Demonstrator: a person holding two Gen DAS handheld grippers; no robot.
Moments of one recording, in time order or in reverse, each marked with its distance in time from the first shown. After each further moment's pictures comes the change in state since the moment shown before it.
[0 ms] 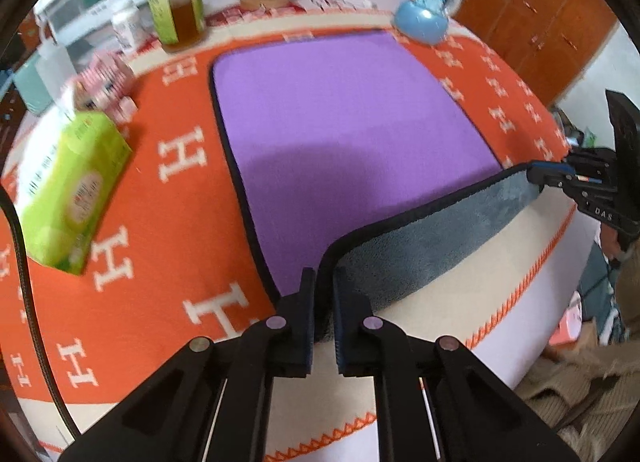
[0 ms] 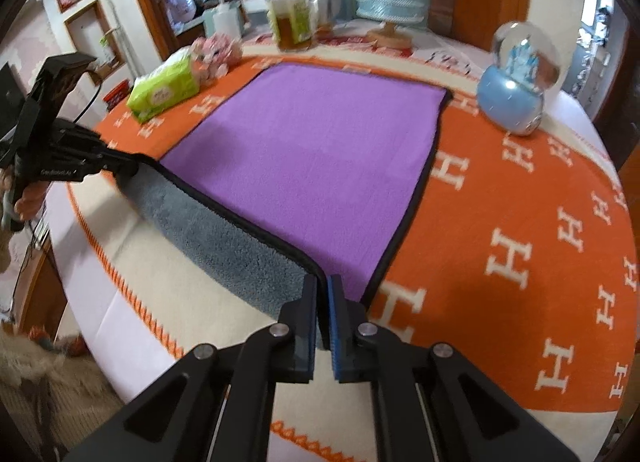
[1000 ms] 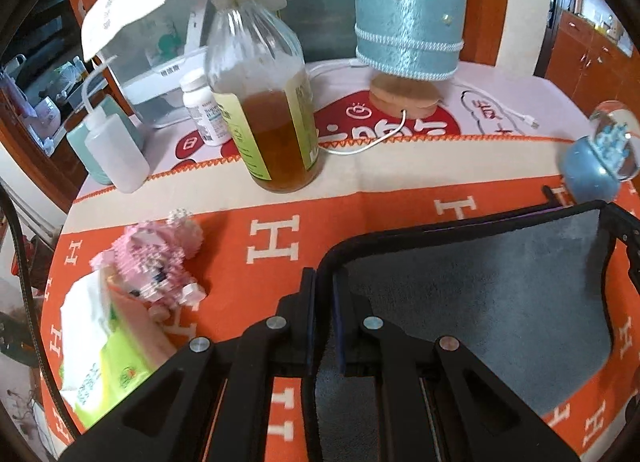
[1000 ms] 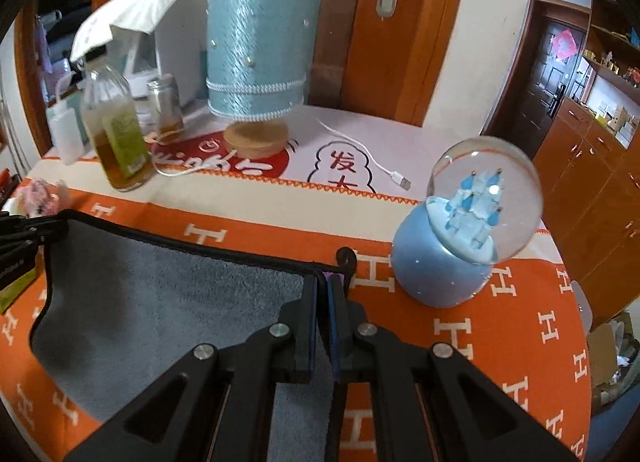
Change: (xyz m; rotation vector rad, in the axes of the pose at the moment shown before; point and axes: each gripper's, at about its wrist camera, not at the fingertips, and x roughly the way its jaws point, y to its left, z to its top) left arm 0.076 0.060 0.191 -0.219 -0.154 0.379; right arm 0.093 -0.073 0.185 0.192 -0.152 -0.408
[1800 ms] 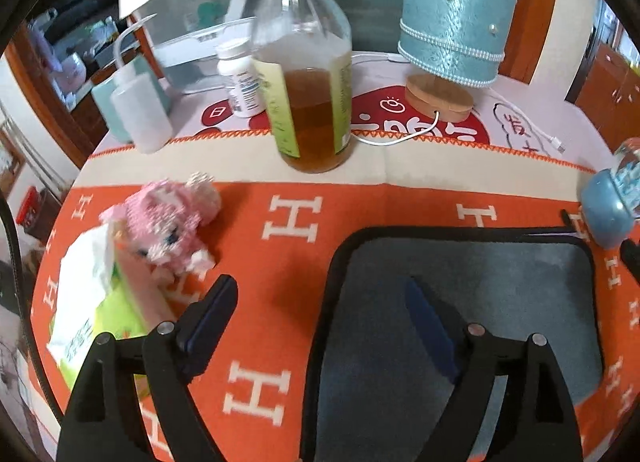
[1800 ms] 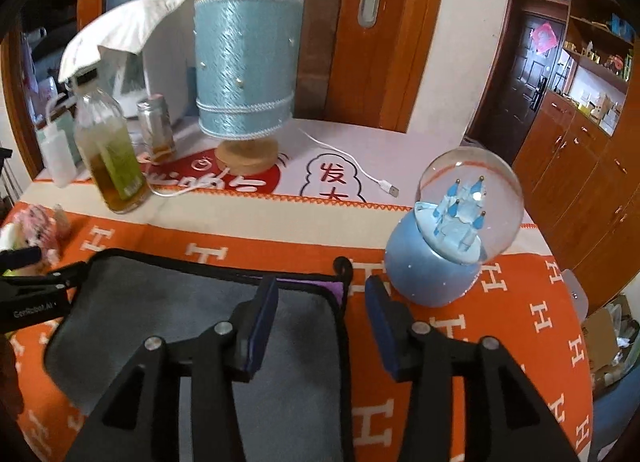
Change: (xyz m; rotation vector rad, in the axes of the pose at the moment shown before) left arm -0.009 0.017 -0.009 -0.157 0.032 0.023; right arm -0.024 0.006 0.005 0.069 -0.033 -0.021
